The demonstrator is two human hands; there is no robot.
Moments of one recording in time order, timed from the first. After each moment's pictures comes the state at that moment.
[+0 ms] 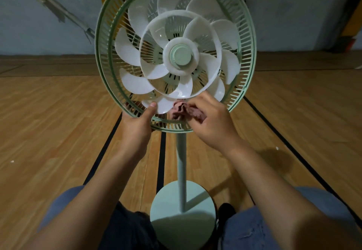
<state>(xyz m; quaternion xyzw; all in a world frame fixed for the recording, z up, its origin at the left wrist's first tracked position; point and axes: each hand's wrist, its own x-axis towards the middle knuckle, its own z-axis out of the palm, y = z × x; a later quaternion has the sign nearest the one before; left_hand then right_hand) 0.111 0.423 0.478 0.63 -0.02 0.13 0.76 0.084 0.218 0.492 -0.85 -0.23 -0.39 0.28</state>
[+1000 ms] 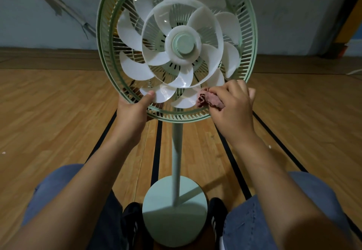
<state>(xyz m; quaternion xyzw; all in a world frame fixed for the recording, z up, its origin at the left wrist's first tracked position) 0.104 0.433 0.479 0.63 -0.08 0.14 0.76 0.060 0.182 0.491 -0.84 -0.10 -0.51 0.12</state>
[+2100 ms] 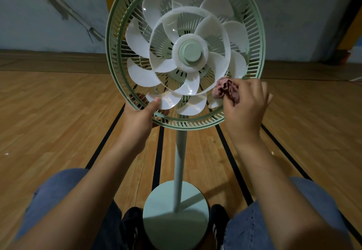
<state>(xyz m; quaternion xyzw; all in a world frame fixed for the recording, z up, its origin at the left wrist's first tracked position) 0.102 0.430 0.475 0.63 -0.08 0.13 0.76 0.063 0.186 0.504 -0.78 0.00 -0.60 0.18</state>
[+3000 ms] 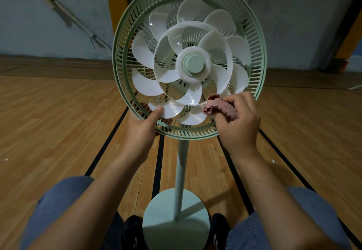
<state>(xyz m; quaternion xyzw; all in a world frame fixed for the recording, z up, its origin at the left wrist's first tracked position) 0.094 0.431 0.476 0.63 -0.08 0.12 0.76 0.054 0.201 0.503 -0.77 -0.10 -0.56 0.30</state>
